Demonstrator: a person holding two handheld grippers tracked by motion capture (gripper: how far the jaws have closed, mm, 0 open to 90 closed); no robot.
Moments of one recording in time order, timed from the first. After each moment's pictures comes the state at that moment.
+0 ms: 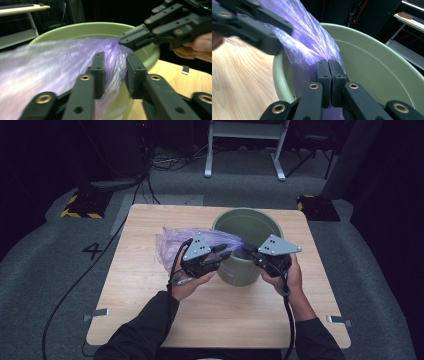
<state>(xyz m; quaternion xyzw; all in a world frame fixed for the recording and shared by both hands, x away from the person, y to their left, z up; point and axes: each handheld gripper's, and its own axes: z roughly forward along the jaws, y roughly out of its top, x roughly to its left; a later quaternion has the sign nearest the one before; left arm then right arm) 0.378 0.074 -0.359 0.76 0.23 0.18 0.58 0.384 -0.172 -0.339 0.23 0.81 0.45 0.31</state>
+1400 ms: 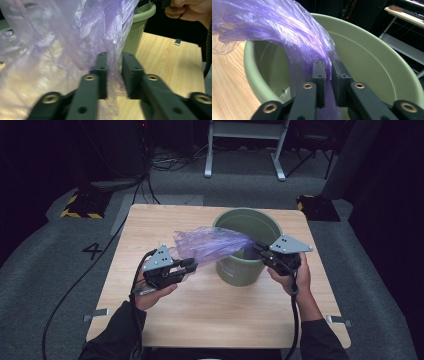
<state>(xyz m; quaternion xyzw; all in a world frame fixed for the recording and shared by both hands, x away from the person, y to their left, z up) 0.358 0.156 -0.372 0.79 0.22 0.16 0.55 0.391 -0.198 -0.346 0.27 0.79 0.45 0.31</state>
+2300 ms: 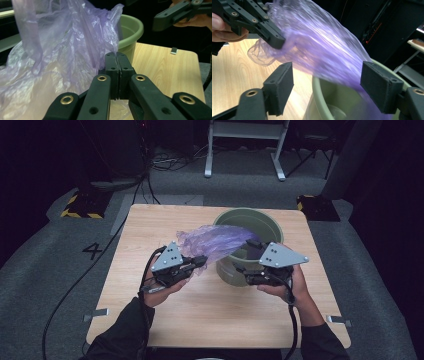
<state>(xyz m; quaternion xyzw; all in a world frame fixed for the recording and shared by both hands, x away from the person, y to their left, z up) 0.355 0.130 -0.350 0.78 0.18 0.18 0.56 0.349 -0.156 -0.313 0.14 0.81 0.49 0.31</state>
